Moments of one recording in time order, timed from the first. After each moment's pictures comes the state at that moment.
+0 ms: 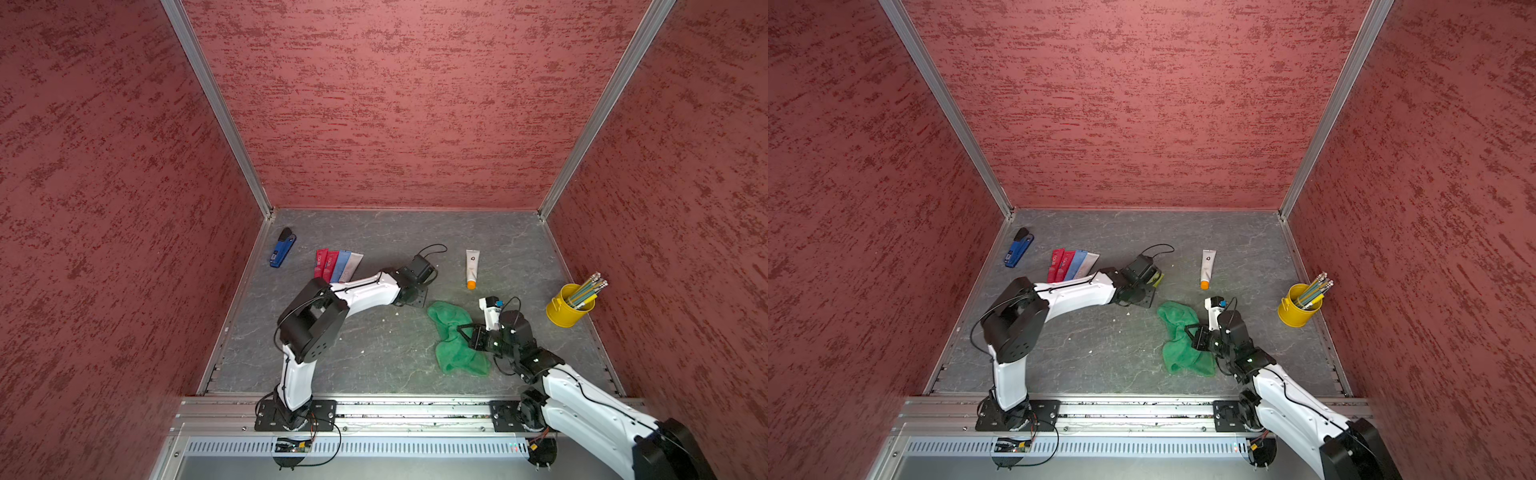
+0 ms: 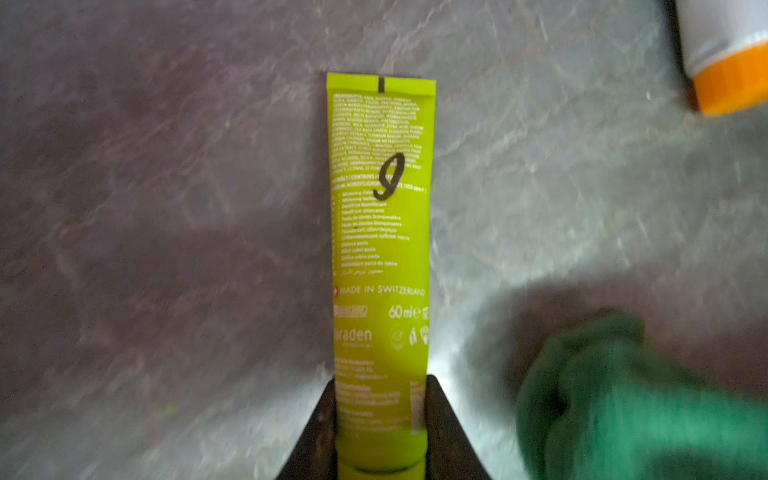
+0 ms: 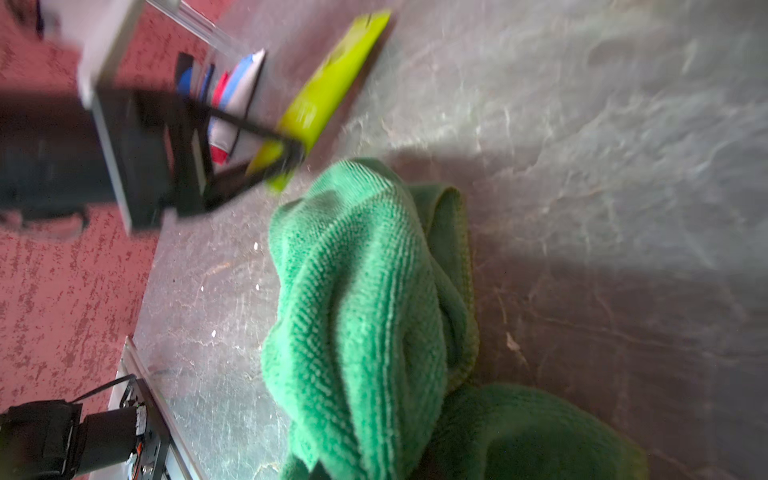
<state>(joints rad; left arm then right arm) -0.84 1.85 1.23 -0.49 -0.13 -0.45 0.43 0.79 0.17 0.03 -0.30 0.67</state>
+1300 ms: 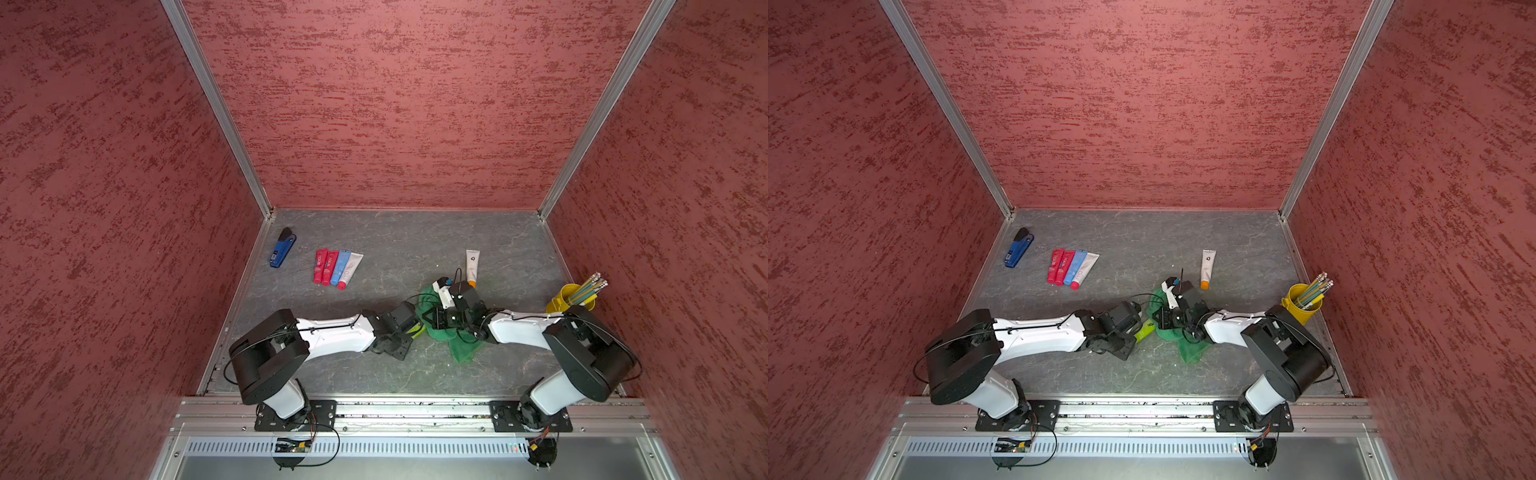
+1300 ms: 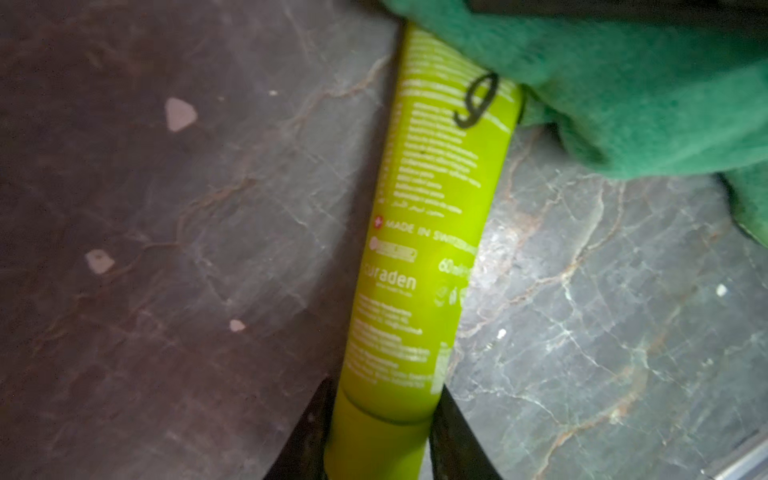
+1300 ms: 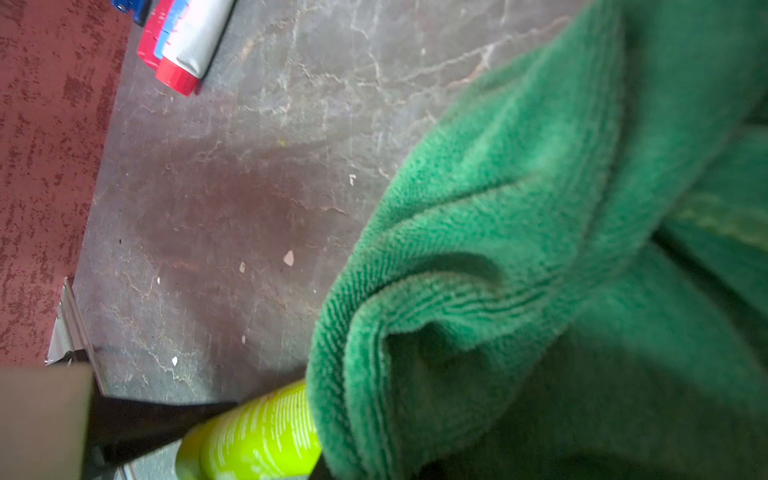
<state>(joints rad) -0.99 1.60 0.82 -0.44 0.00 -0.47 0.62 1.58 0.56 0.25 -0.32 0.57</state>
